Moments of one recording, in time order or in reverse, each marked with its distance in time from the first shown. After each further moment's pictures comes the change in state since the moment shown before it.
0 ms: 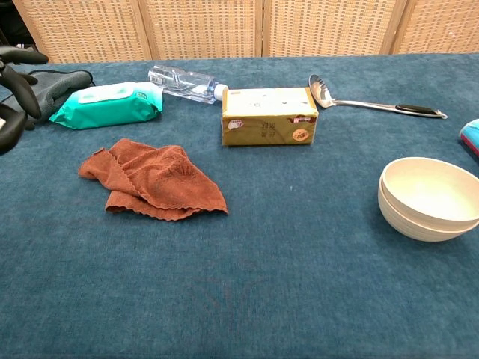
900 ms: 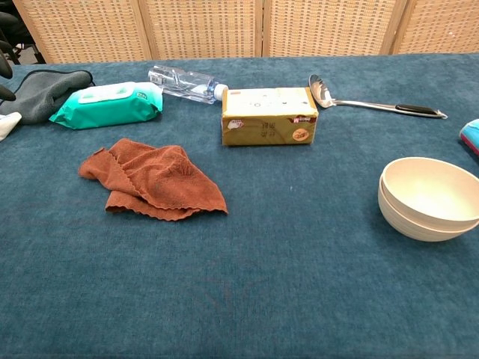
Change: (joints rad) left arm 0.003 0.016 -0.029 -0.022 0.004 0.039 -0.095; right arm -0.016 -0.067 -0.089 0.002 -0.014 -0.035 -0.051
